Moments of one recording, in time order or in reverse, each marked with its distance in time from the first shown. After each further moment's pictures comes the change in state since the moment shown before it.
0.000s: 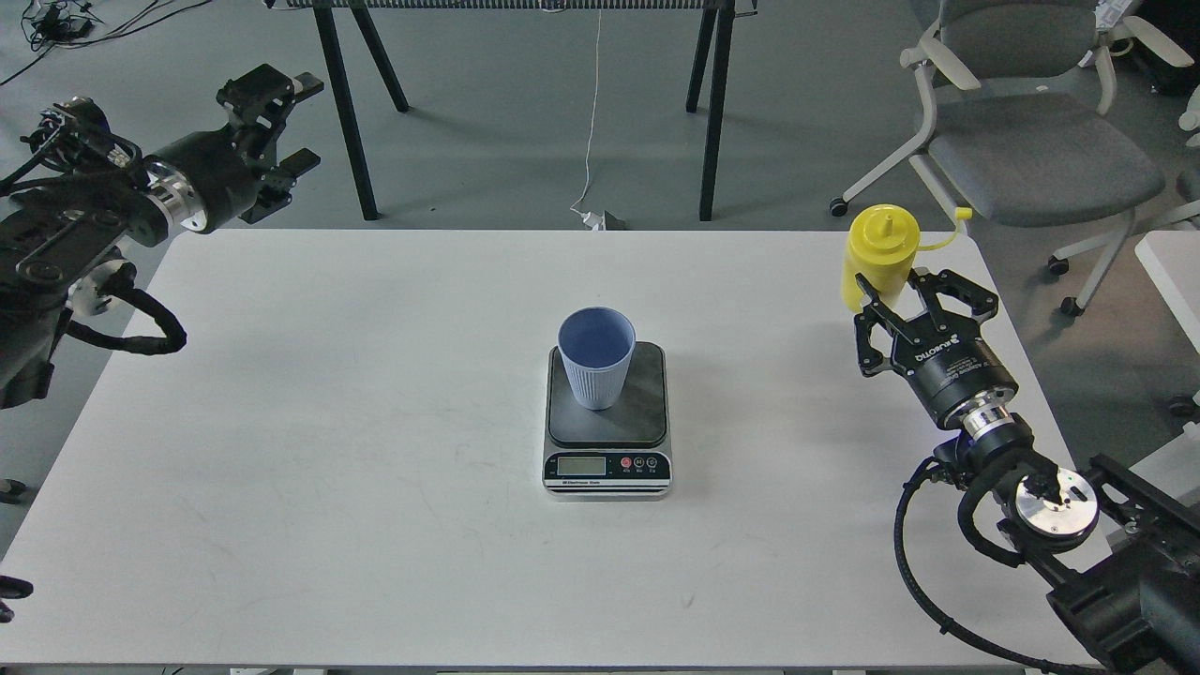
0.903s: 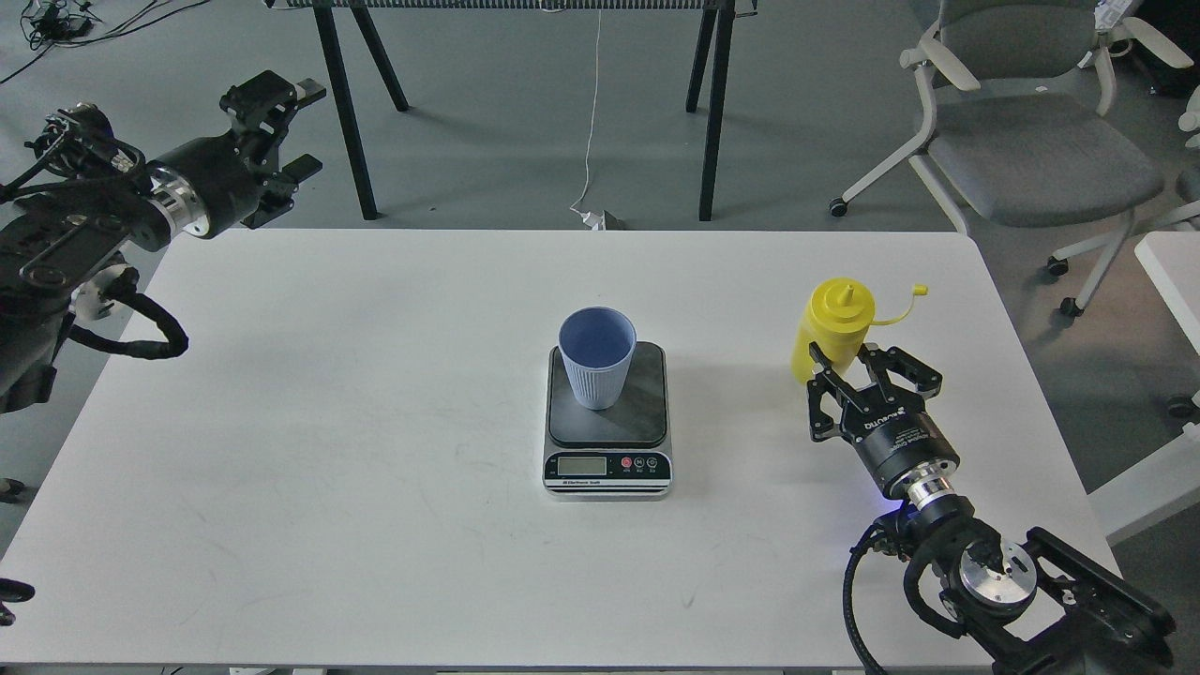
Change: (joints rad) left arm 0.008 -0.003 0.000 0.000 0.000 0.000 0.000; right arm -0.112 0.105 0.001 0.015 0.025 0.000 0.015
